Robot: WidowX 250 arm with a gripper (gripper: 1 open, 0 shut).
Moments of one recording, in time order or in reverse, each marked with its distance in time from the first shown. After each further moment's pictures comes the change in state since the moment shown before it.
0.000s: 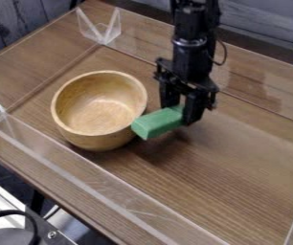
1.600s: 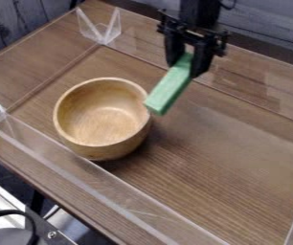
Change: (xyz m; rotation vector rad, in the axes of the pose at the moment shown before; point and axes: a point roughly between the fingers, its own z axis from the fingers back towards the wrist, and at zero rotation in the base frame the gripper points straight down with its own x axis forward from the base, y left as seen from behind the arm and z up) arm 0.011 0.038 0.059 0.021 -0.010 0.142
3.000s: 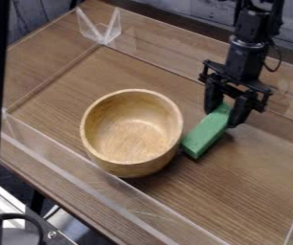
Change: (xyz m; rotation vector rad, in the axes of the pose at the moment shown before) arm 0.021 -0.064 -0.059 0.005 0.130 -0.083
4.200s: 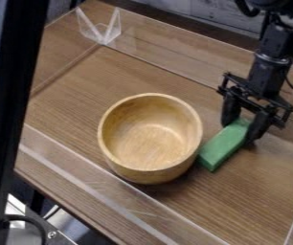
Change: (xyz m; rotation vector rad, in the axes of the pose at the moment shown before) arm 0.009 -0.026 -0.014 0.017 0.082 -0.016
